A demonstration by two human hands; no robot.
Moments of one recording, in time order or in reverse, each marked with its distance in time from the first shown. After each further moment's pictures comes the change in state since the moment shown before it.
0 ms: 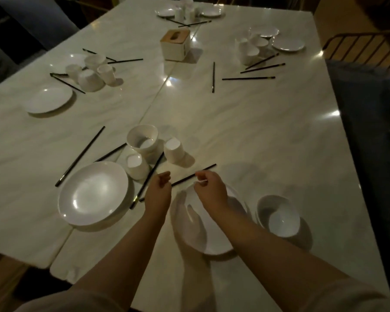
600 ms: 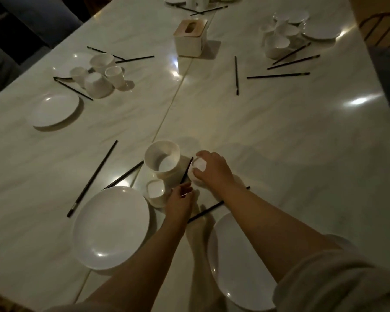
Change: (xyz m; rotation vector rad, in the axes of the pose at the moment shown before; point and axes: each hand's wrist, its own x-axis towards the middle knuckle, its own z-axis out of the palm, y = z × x) left_hand 0.094 0.005 -0.002 -0.048 -0.128 -0.145; right_hand 0.154 -0.050 0.058 -0.352 -0.115 -0.167
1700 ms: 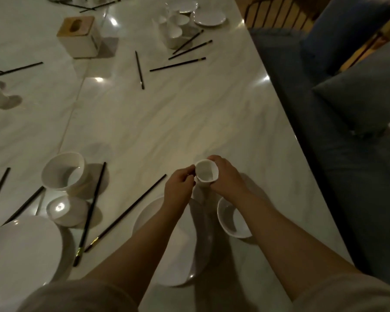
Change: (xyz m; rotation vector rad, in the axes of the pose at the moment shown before) left_hand -0.085 0.039 0.169 0.201 -0.402 0.244; right_hand -0.136 0.169 -0.124 0.079 0.194 0.269
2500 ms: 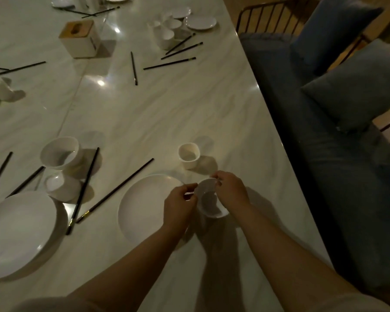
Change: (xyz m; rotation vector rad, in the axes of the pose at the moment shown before) left_hand -0.106 -0.033 0.043 0.106 0.019 -0.007; right_hand -0.097 0.041 -0.015 -0.024 0.090 0.154
